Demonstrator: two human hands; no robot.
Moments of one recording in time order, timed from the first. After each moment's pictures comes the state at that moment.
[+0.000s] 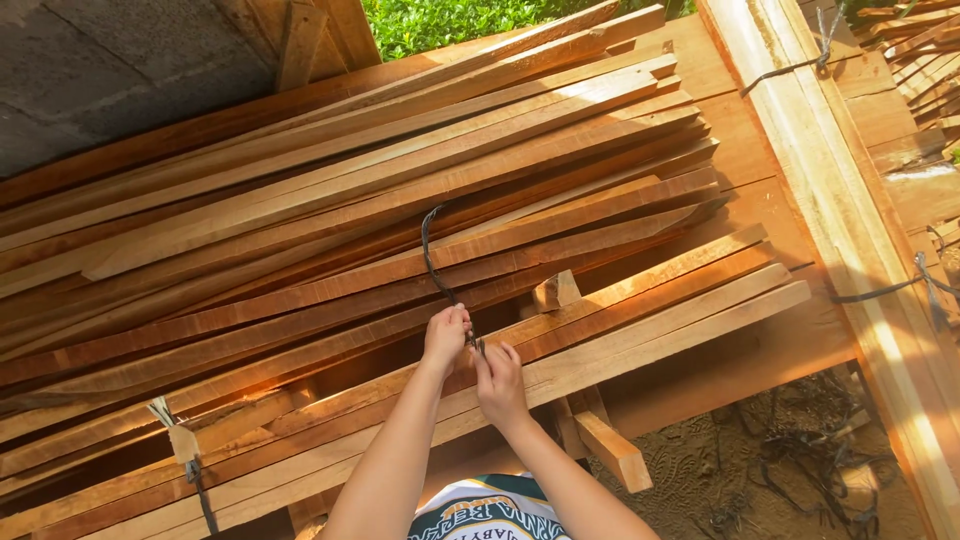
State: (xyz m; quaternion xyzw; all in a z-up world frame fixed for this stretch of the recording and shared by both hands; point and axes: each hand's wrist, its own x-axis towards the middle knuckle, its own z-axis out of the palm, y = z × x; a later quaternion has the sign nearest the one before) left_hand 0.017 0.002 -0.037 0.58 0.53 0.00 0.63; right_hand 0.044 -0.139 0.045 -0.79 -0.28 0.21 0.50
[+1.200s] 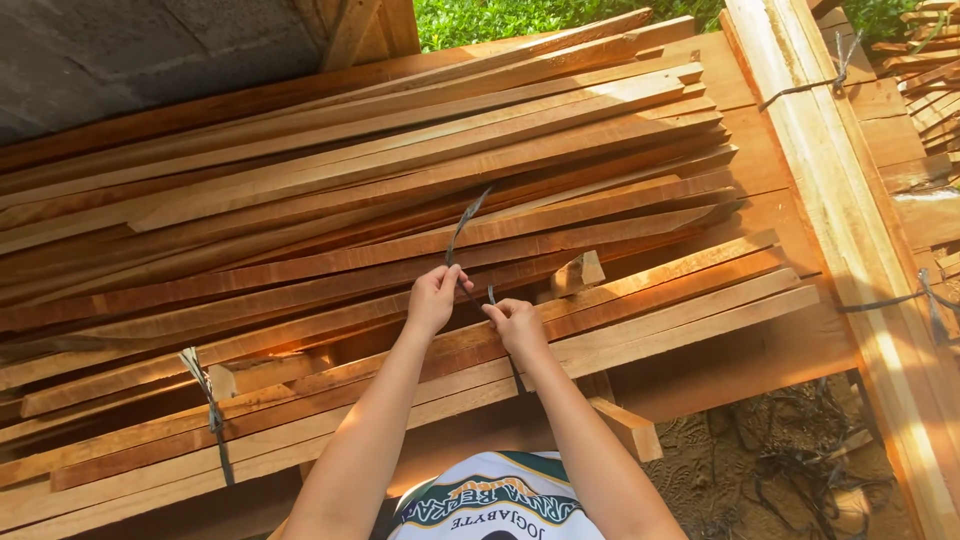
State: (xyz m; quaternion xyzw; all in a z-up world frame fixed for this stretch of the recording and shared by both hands) left_hand -0.012 0.049 0.059 0.67 0.45 0.10 0.58; right_hand 0.080 -0.108 0.044 -0.82 -0.12 0.39 0.40
